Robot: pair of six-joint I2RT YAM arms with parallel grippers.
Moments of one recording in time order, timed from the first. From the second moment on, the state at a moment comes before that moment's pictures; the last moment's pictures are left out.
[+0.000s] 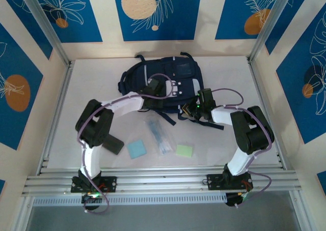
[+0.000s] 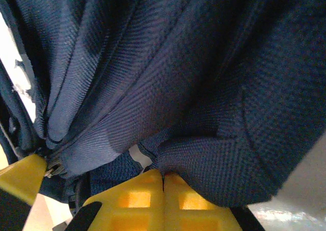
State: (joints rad) left arm -0.64 1.97 1.39 -0.39 -0.15 -0.46; right arm 0.30 1.71 0.77 0.10 -0.35 1.07
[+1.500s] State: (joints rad) left arm -0.53 1.71 1.15 -0.03 0.31 -0.75; right arm 0.45 1.67 0.81 0.23 -0.36 1.28
